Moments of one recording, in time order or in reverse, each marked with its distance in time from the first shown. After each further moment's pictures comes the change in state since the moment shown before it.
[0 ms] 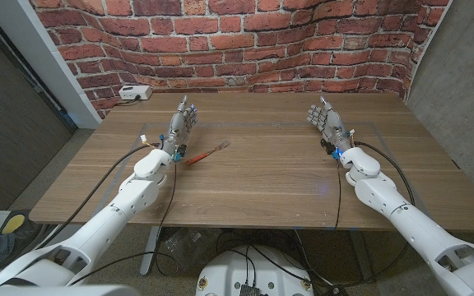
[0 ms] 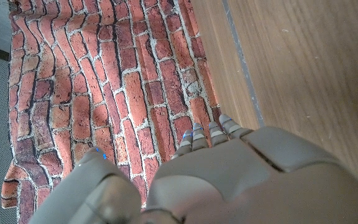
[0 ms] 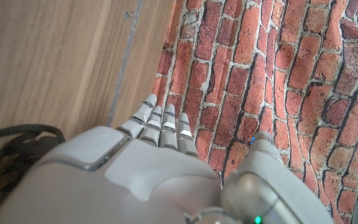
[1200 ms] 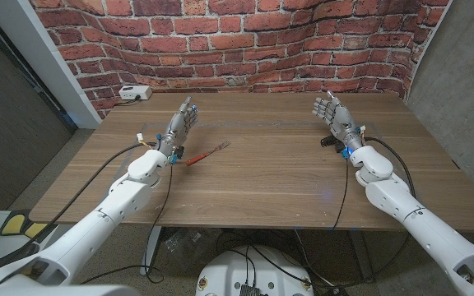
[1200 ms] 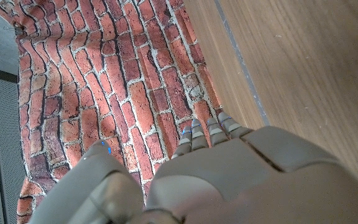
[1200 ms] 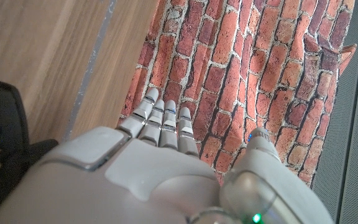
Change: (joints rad) left arm 0.081 0.092 -0.017 -0.174 0.034 0.060 0.054; left_hand 0.047 0.048 0.014 -0.014 0.004 0.054 0.007 0.018 0.000 0.054 0.007 0.023 0.000 0.048 -0.008 0.011 0.000 0.043 0.001 -0.005 0.004; right arm -0.052 -0.072 0.038 -0.080 -0.036 0.082 0.025; right_hand 0.024 0.013 0.012 -0.012 0.000 0.076 -0.049 0.025 0.004 0.060 -0.031 0.019 0.000 0.073 -0.027 0.008 -0.003 0.073 -0.016 0.000 0.000
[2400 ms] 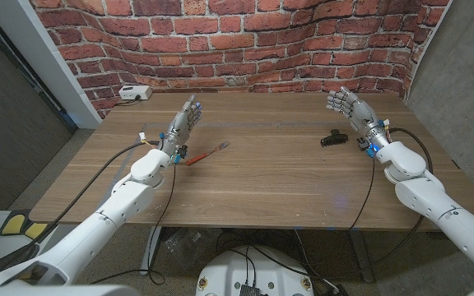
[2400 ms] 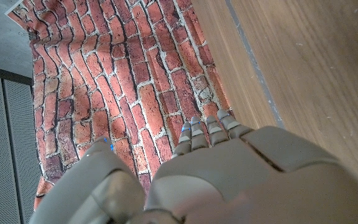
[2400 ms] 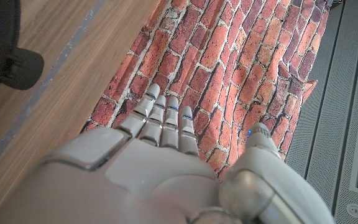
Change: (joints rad) left arm 0.023 -0.006 0.003 -0.061 0.024 -0.004 0.044; left_hand 0.025 0.017 0.004 -0.010 0.000 0.048 0.010 0.004 0.000 0.047 0.005 0.008 0.000 0.043 0.007 0.000 0.000 0.043 0.005 -0.008 -0.003; right arm -0.055 -0.154 0.073 -0.017 -0.031 0.101 0.100; right_hand 0.036 0.007 0.007 -0.015 0.000 0.012 -0.023 0.000 0.002 0.033 -0.044 0.000 0.000 0.043 -0.017 0.000 -0.005 0.050 0.000 -0.016 0.000
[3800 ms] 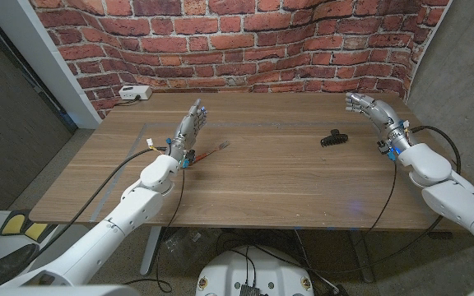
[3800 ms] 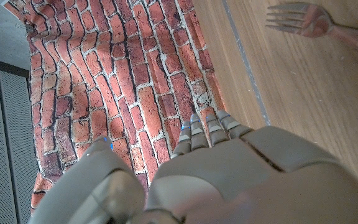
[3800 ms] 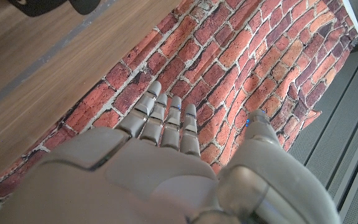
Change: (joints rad) left arm 0.039 -0.039 0.015 -0.045 0.013 -0.001 0.063; left_hand 0.009 0.002 -0.004 -0.004 -0.005 0.029 0.010 0.000 0.000 0.021 0.002 0.000 0.000 0.019 0.002 0.008 0.000 0.004 0.004 -0.018 0.000; right arm -0.071 -0.117 0.060 -0.013 -0.196 0.043 -0.137; right_hand 0.121 0.022 0.030 -0.030 0.000 0.050 -0.043 -0.003 0.003 0.019 -0.042 0.001 0.000 0.046 -0.025 -0.008 0.000 0.052 -0.009 -0.030 0.000
